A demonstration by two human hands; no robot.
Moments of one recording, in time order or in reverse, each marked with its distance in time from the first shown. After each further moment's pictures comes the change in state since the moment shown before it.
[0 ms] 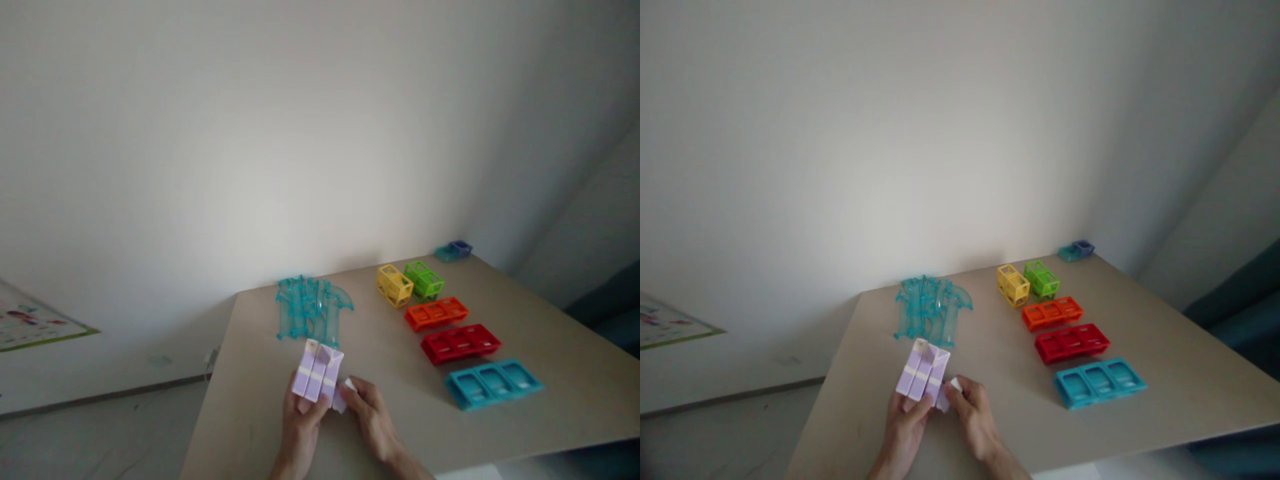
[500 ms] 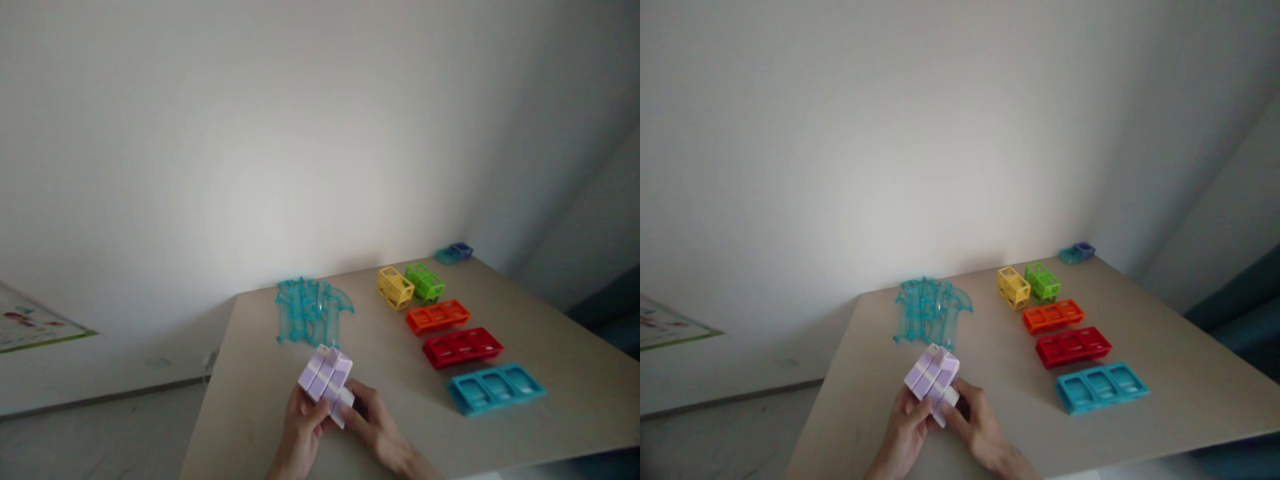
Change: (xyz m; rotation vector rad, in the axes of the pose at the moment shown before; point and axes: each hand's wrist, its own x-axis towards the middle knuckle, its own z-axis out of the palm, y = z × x) left_hand -0.001 0.006 0.002 -0.058 -0.121 -0.130; right_hand -0.006 -0.009 -0.014 -0.062 -0.179 -0.099
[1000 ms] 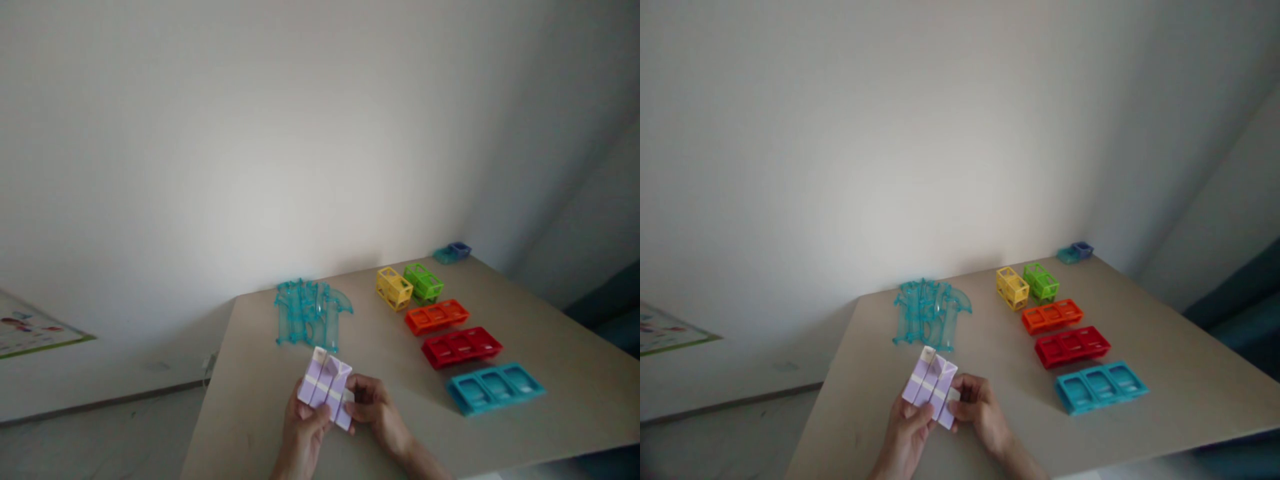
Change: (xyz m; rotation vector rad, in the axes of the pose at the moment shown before) left_hand 0.000 -0.001 0.009 0.000 -0.028 0.034; right_hand 0.015 0.013 -0.001 0.556 0.025 0.088
